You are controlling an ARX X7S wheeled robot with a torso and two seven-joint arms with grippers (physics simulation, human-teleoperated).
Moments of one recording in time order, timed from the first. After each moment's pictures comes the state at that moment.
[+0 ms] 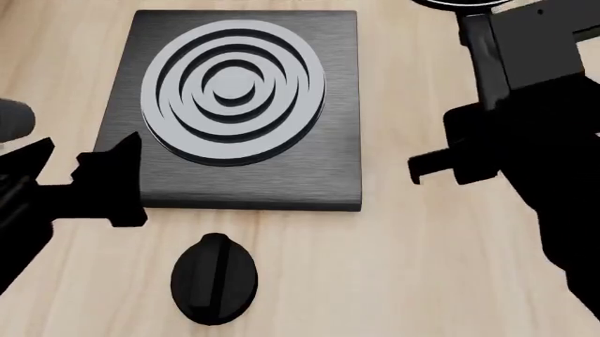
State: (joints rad) left arm -0.76 -0.16 -0.21 0.57 -1.04 -1.41 -0.58; right arm 1.18 0.52 -0.23 -0.18 0.64 1.53 0.16
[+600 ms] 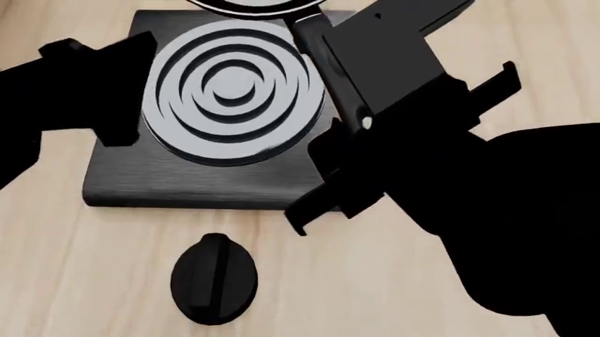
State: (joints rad) left arm -1.08 -0.11 -0.30 0.34 -1.70 -1.46 -1.04; right arm 1.34 0.54 -0.42 -0.29 1.33 1.52 0.52
